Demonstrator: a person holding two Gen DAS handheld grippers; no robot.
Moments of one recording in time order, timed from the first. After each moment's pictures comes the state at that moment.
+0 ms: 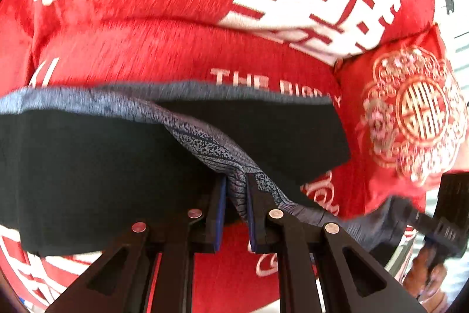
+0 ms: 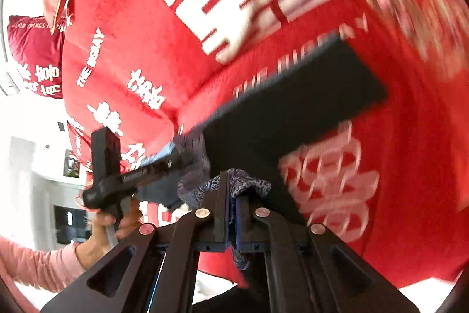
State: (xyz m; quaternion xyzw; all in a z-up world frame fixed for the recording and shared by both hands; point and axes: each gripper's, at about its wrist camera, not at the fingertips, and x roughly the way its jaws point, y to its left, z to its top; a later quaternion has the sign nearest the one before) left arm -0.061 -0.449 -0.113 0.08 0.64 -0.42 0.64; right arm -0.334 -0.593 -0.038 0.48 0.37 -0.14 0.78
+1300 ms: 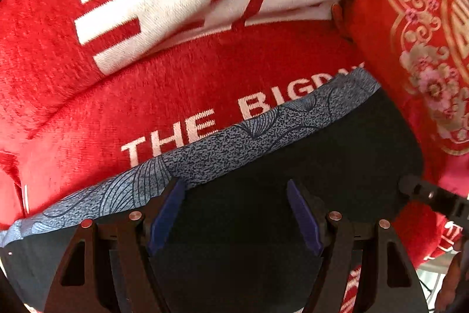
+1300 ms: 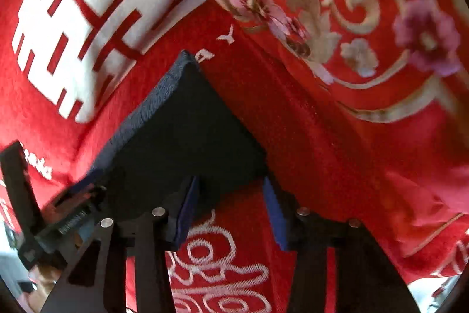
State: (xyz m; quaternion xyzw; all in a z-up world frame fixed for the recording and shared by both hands) left arm -0.114 -0.596 -0.180 0.30 0.53 -0.45 0.66; right arm -0.347 -0.678 -0.127 0.49 0.40 -0.38 0.68
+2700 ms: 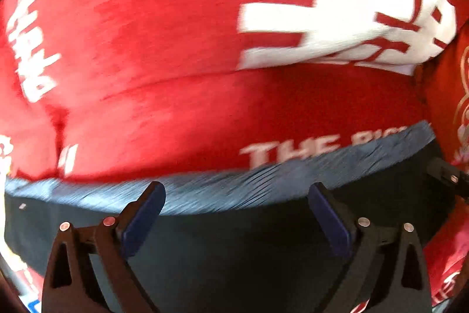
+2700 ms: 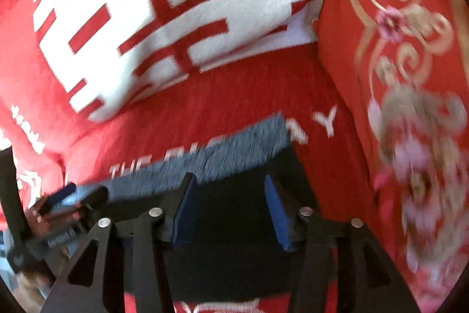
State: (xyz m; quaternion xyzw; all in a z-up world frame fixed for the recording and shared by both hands) left arm -0.010 -0.523 -0.164 0.24 0.55 -0.31 0.74; right arm -0.238 -0.705 -0.107 0.35 0.47 -0.31 0.75
